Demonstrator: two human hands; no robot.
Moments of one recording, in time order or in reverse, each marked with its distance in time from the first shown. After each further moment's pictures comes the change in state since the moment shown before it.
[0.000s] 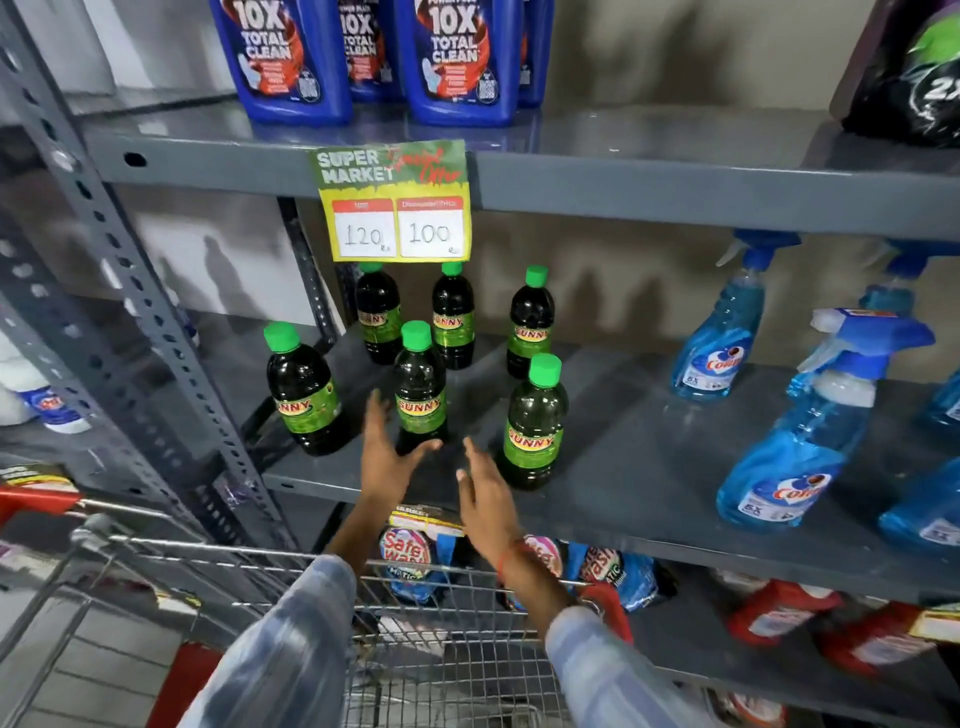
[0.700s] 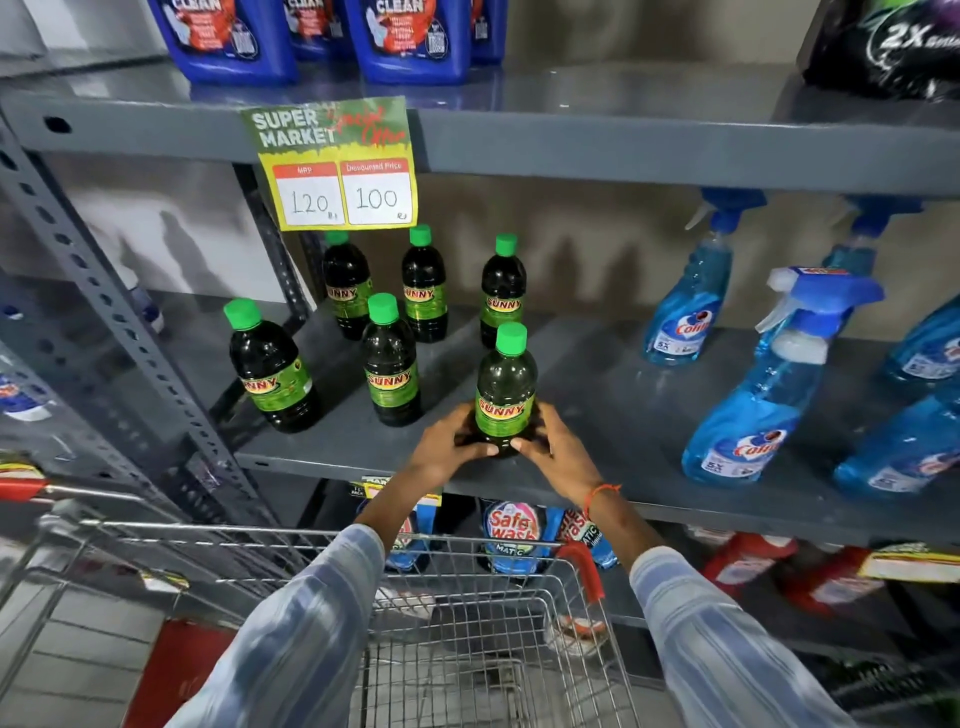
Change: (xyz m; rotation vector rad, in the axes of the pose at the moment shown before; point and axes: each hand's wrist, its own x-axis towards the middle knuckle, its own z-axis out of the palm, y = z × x) left_hand -0.022 0.034 0.063 0.096 -0.593 0.033; right_hand 0.005 0.047 -0.105 0.059 -0.089 0.134
